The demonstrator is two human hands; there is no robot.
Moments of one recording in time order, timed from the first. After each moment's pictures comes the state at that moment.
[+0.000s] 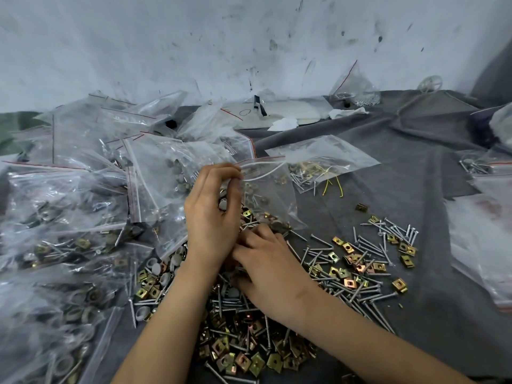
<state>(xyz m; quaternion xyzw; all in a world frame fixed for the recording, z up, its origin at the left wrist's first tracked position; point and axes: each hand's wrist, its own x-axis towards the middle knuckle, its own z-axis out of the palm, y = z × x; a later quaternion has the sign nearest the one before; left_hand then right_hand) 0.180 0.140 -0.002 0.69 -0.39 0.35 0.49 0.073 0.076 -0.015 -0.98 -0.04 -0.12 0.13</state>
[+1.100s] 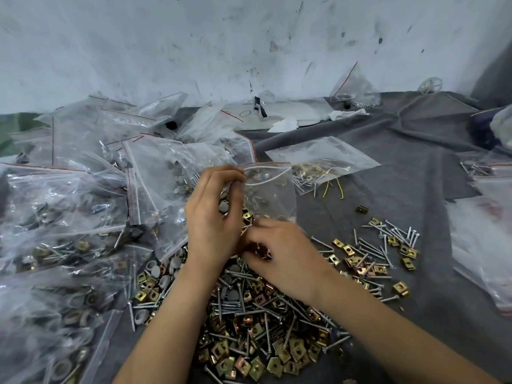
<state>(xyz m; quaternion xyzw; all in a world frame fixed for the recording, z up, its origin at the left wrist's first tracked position) 0.176 0.140 0.000 0.68 -0.40 0.35 0.50 0.079 0.047 -0.005 -0.95 -0.04 -0.15 0.26</state>
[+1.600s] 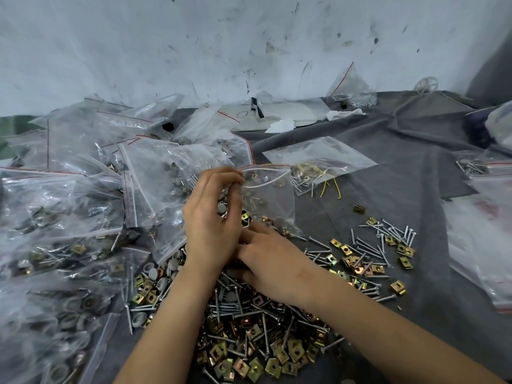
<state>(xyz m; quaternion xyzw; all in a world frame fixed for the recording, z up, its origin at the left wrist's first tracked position) 0.176 0.138 -0.002 0.68 -0.42 0.34 0.50 0.090 0.055 -0.009 -0.99 -0.10 -0.06 0.08</state>
